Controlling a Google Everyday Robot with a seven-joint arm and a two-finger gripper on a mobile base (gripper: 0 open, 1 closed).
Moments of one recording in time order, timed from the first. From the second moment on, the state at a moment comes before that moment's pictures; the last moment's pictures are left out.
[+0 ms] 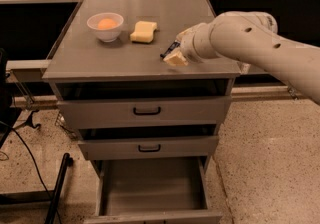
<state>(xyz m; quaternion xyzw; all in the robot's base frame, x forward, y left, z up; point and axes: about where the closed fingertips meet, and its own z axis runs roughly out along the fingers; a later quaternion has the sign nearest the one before) 0.701 -0.061 0.877 -0.50 0.72 -0.04 0.47</state>
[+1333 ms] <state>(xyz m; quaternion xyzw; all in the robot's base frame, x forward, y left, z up) 0.704 -0.047 0.857 -0.51 0.73 -0.02 0.46</state>
